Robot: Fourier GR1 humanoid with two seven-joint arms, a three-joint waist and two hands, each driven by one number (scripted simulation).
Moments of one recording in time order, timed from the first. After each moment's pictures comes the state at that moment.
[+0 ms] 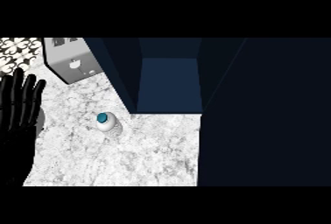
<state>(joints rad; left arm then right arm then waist) 0.00 0.10 0.02 -2.10 -0.03 0.01 0.01 0.00 -0.12 0.03 -2.10 0.00 -0.02 0.02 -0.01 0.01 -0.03</state>
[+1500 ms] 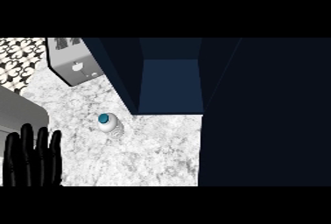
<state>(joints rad) 0.31 0.01 -0.56 -2.33 -0.29 0.66 0.20 0.57 -0.13 0.11 -2.44 -0.17 0.20 0.06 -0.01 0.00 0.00</state>
